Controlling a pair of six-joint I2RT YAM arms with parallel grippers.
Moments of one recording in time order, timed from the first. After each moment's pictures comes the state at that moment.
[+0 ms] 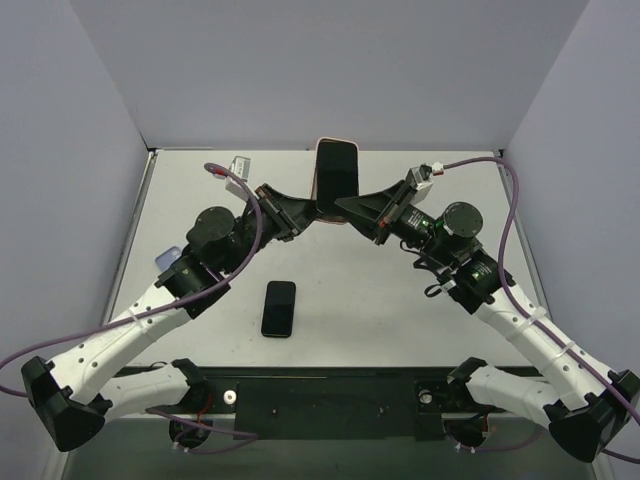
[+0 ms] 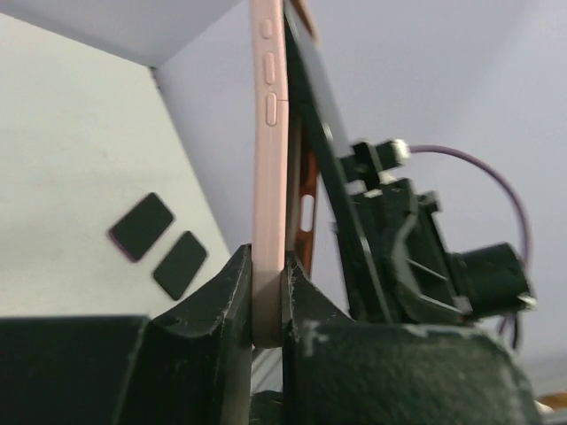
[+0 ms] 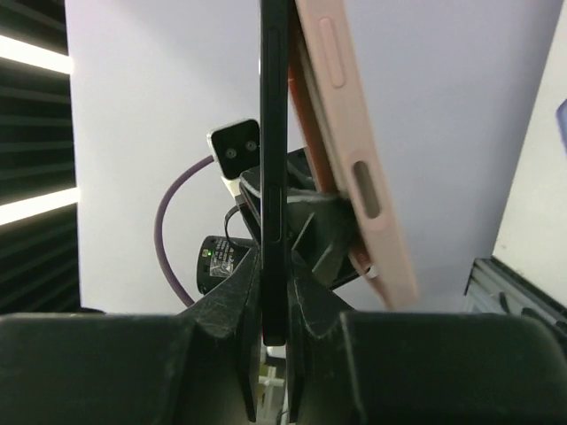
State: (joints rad) left arm -0.80 1.04 1.05 0.11 -0.03 -1.01; right arm 0.64 1.01 0.96 0.21 -0.33 1.57
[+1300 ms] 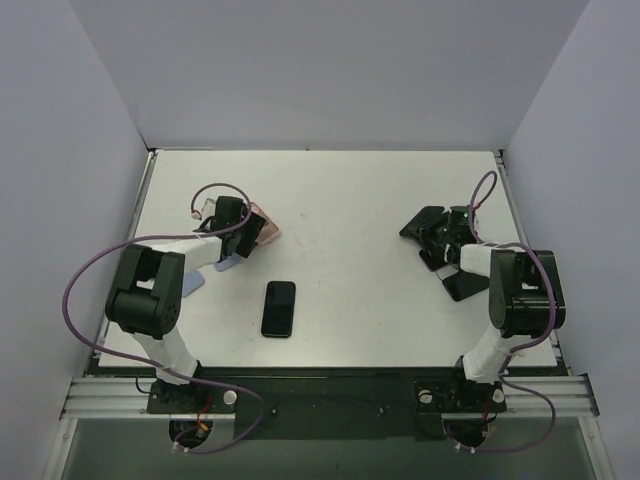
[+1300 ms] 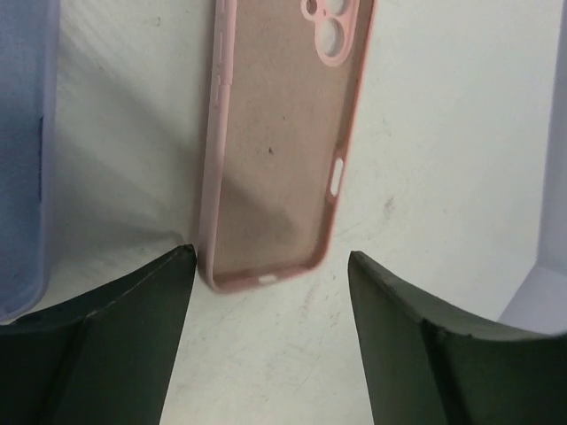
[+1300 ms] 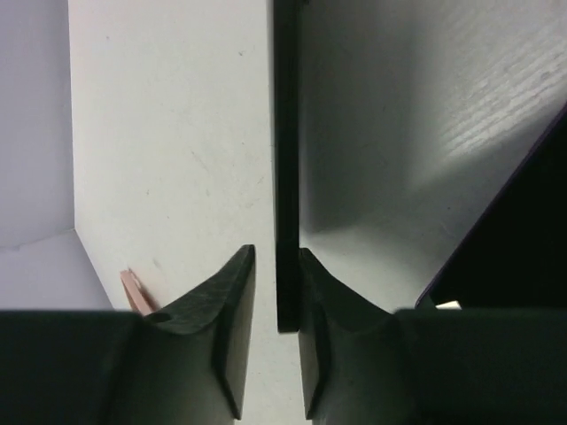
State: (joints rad) left arm -0.25 1.75 0.92 0.06 -0.10 -1.29; right arm -0.01 1.71 0.73 0.31 -0.18 1.08
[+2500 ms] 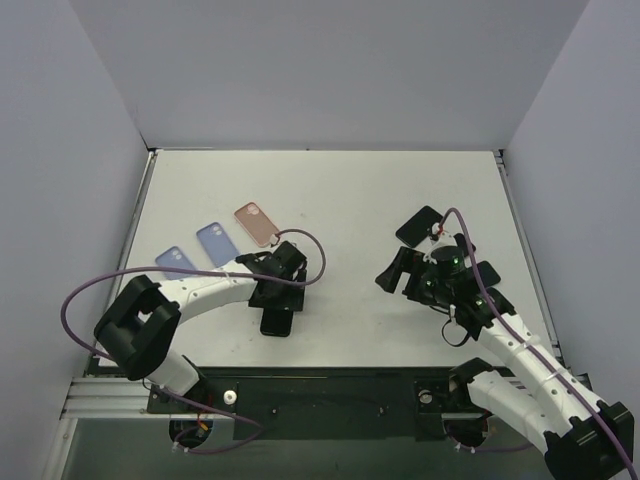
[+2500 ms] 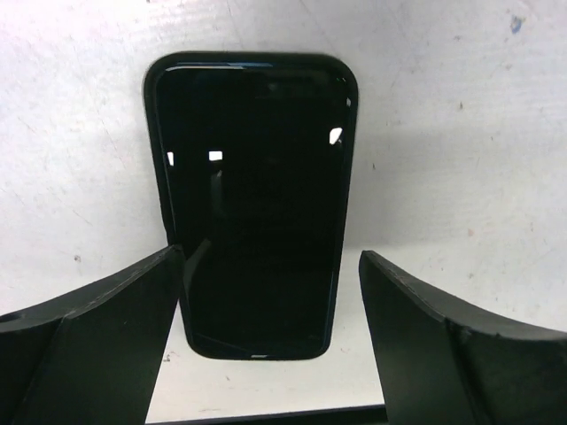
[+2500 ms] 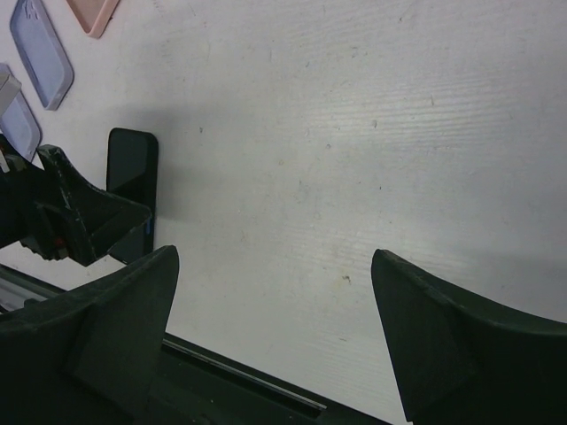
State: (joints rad) left arm -0.78 1.51 0.87 -0.58 -0.20 -0.65; right arm 0.44 0.84 0.58 -0.41 -0.08 0.66
